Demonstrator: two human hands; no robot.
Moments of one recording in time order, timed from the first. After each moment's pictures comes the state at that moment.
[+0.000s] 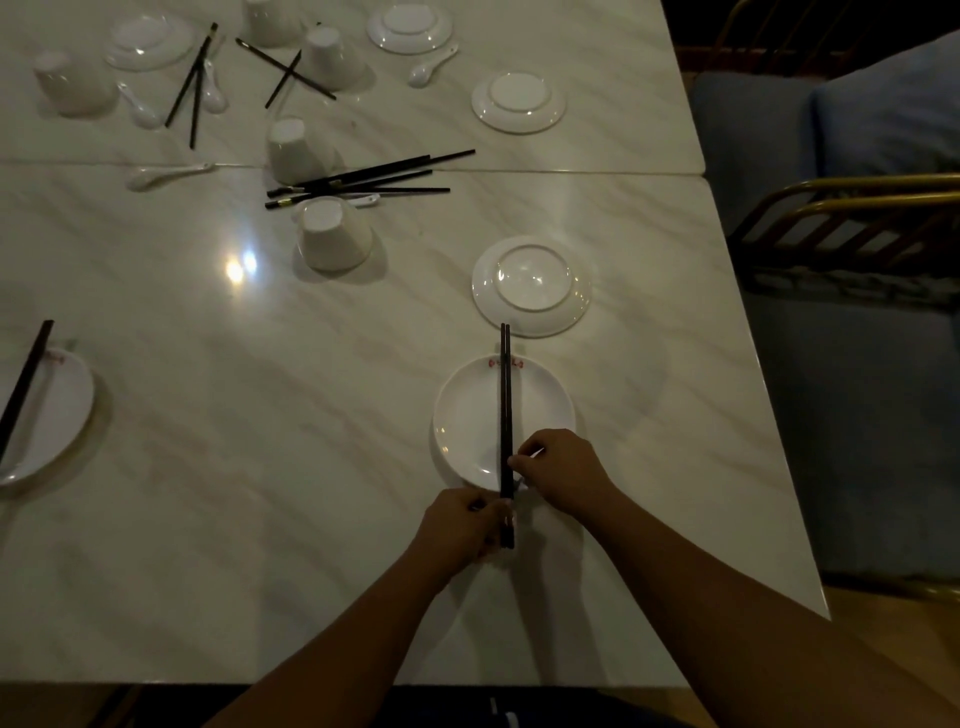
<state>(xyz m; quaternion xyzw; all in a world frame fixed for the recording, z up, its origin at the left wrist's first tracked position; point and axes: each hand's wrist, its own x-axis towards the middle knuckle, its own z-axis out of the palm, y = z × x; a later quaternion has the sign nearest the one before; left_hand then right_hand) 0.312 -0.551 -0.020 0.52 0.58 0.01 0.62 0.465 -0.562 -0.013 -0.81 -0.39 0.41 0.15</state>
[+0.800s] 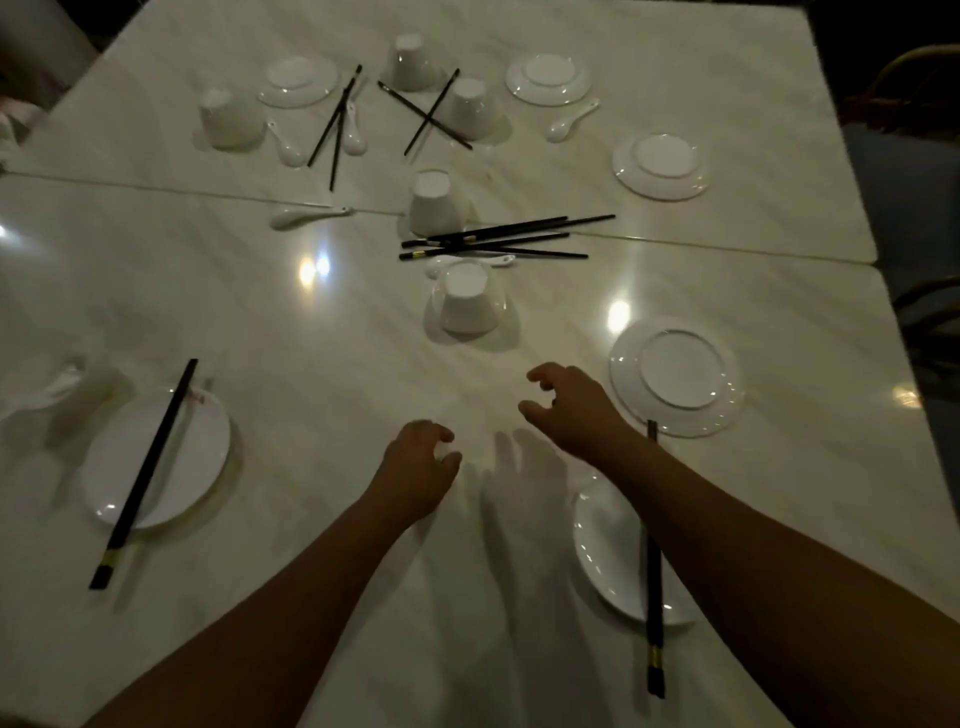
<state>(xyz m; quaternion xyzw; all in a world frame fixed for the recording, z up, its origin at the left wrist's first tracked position) 0.187 -0.340 -0.006 0.72 0.59 0.01 0.36 0.396 -0.349 0.026 -0.74 -0.55 0.35 0.14</state>
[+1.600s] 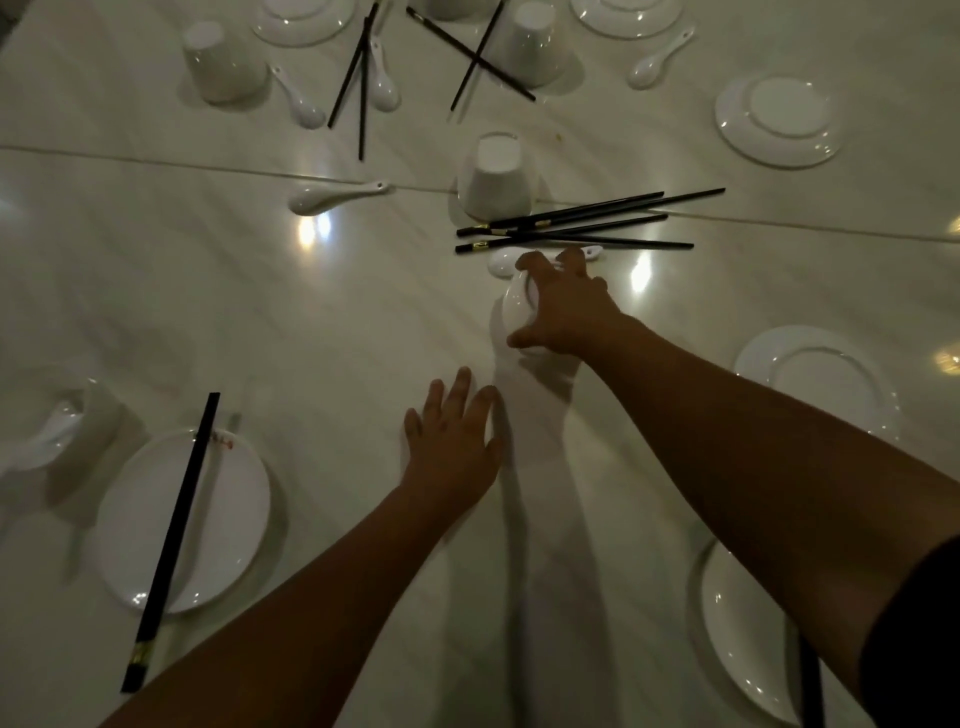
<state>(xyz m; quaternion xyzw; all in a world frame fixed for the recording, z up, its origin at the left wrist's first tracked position) 0.158 -0.238 -0.046 0.78 0.56 -0.10 0.28 0.343 -0.153 -0.016 -0.76 -0.59 0.28 0.03</state>
